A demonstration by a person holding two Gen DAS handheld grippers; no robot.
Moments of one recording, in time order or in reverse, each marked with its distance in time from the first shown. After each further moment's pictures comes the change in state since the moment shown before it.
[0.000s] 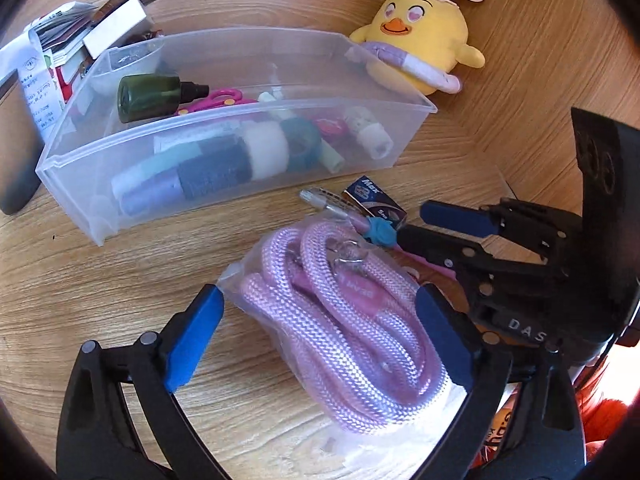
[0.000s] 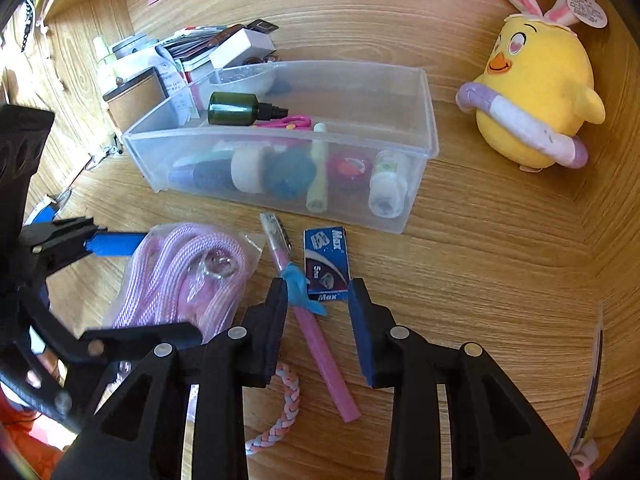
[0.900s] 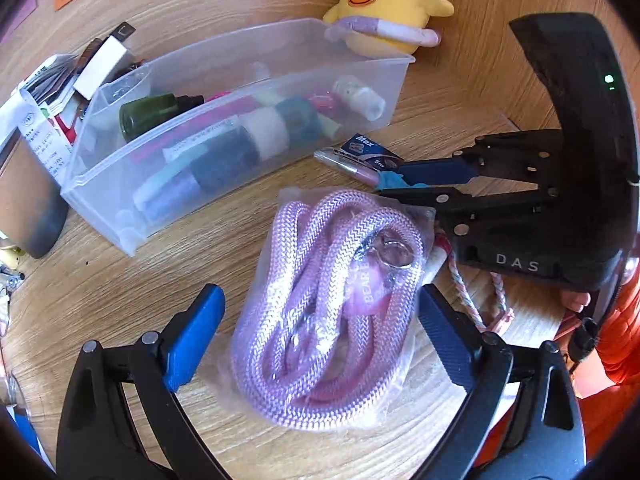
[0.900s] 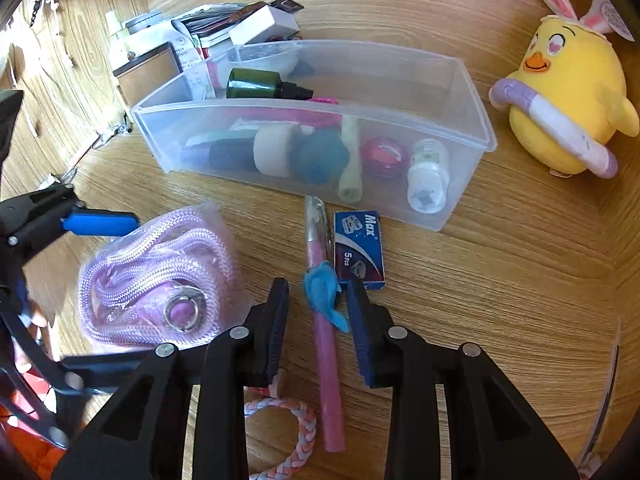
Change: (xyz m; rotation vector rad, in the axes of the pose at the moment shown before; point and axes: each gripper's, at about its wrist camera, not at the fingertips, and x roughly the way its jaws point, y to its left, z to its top) left arm -0.004 -0.004 -0.013 0.230 0.041 0.105; right arm 0.020 0.014 0.003 -0.055 0.041 0.031
